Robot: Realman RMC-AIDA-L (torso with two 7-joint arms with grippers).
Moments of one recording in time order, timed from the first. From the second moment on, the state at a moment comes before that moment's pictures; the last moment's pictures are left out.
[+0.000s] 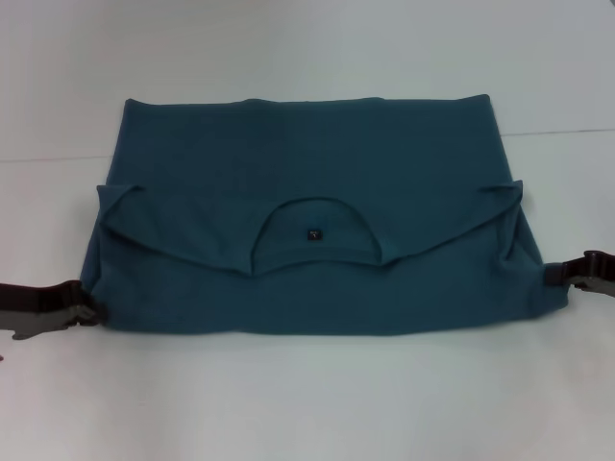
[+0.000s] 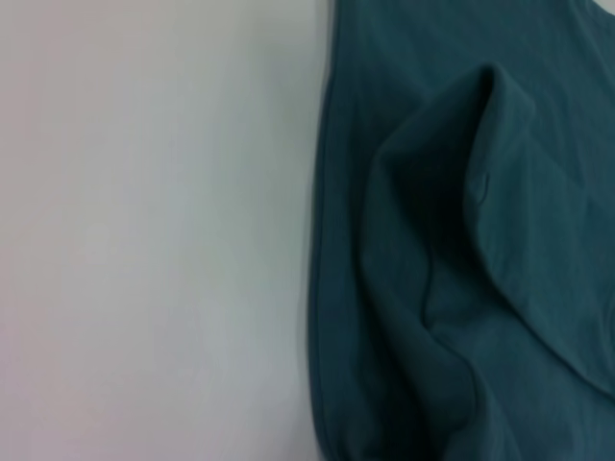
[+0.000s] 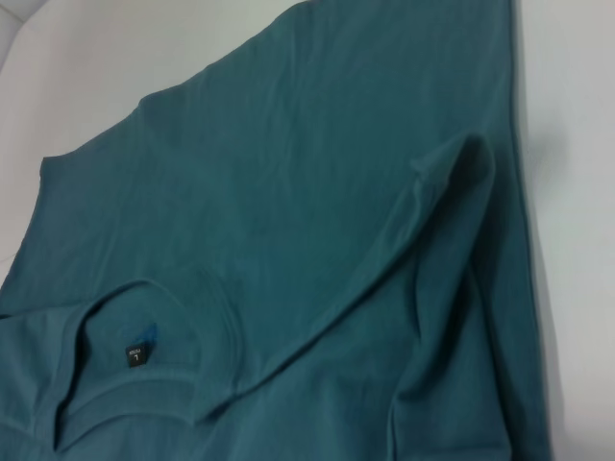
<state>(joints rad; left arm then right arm) -0.65 -1.97 -2.36 -0.62 -0.72 1.16 -2.62 0.58 1.92 -0.43 -0.56 -2.39 -1.27 2.26</state>
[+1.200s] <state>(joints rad) -0.62 -1.99 -2.44 -0.65 -0.73 1.20 -2.51 0.56 1.92 -0.43 -0.58 -2.39 -1.33 2.23</state>
